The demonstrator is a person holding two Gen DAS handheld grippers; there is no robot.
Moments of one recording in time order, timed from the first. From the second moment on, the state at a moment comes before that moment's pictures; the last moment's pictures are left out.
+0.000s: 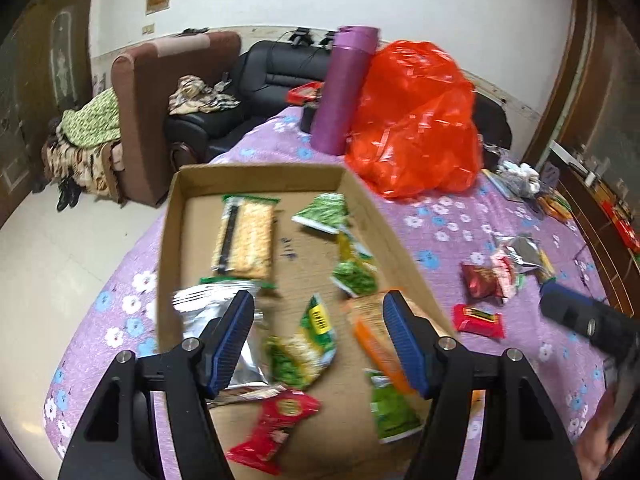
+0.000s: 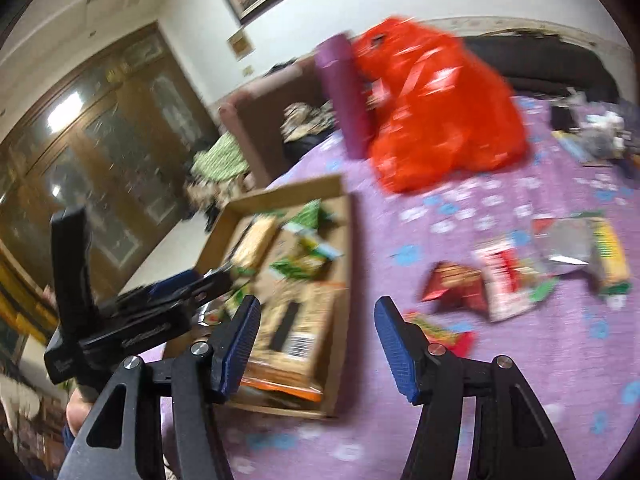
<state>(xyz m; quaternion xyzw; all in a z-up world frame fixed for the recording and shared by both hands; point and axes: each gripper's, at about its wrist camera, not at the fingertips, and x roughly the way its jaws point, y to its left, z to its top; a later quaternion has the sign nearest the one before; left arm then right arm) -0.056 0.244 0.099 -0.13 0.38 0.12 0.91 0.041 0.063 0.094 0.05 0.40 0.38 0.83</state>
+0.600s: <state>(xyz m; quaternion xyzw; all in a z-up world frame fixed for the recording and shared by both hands) 0.058 0.109 0.050 -0.06 0.50 0.01 0.86 0.096 -0.068 0.065 0.17 0.41 0.30 0.85</state>
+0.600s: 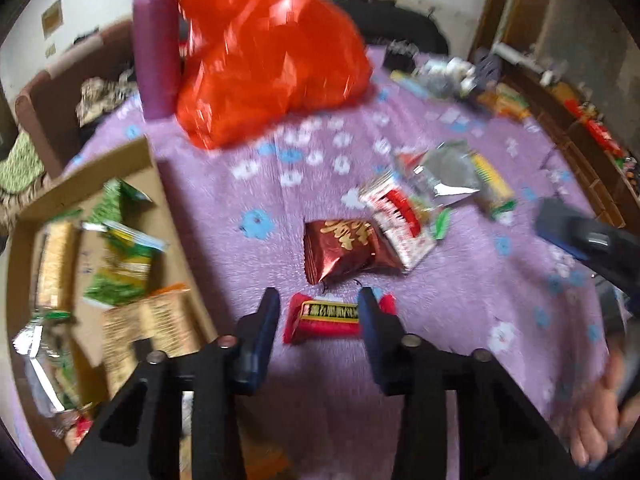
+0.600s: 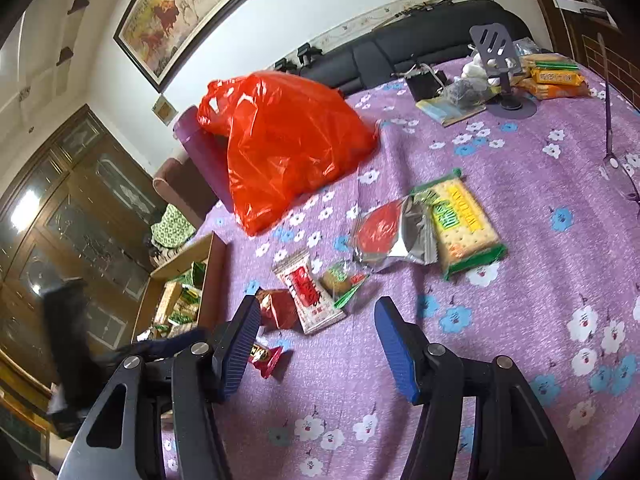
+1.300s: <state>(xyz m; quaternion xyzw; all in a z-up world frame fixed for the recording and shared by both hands) 0.016 0.057 0.050 -0.05 0.50 -0.13 0.85 0.094 -0.081 0.069 0.19 0.40 0.30 0.84</state>
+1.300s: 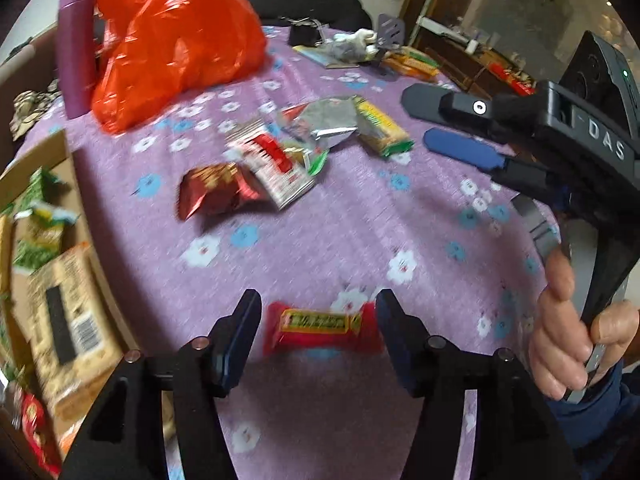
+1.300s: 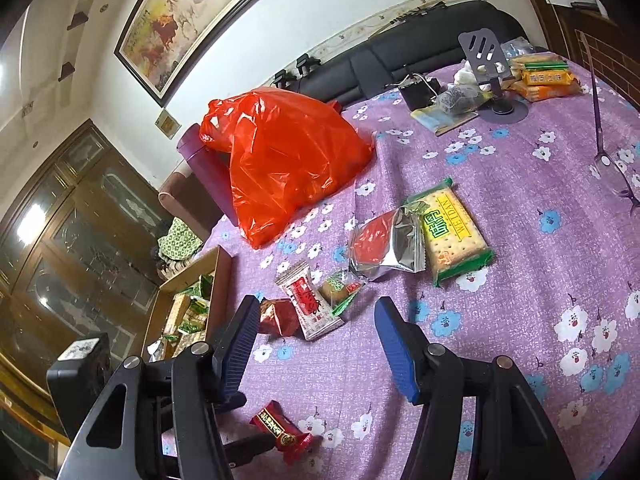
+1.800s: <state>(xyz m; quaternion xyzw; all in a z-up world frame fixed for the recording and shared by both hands) -0.022 0.025 0.038 0.03 0.53 -0.18 0.83 0.093 -0.081 0.070 0.19 0.40 0.30 0.84</state>
